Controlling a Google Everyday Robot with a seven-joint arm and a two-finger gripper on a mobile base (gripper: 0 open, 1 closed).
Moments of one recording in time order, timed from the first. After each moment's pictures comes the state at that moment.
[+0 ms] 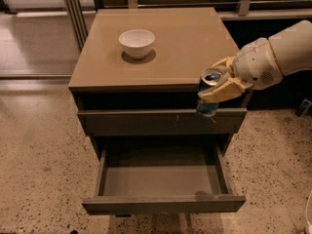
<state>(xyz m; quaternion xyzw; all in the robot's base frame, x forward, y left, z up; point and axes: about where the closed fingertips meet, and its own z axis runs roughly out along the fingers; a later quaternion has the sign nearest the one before) 0.515 -0.128 0.902 -0.61 0.67 0.23 0.36</state>
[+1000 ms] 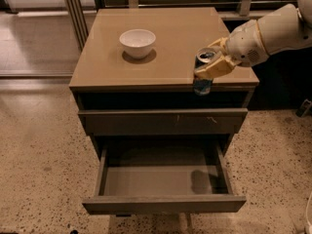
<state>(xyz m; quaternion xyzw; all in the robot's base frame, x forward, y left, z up) 0.591 -0.132 0.910 -0.59 0.68 0.21 0.38</state>
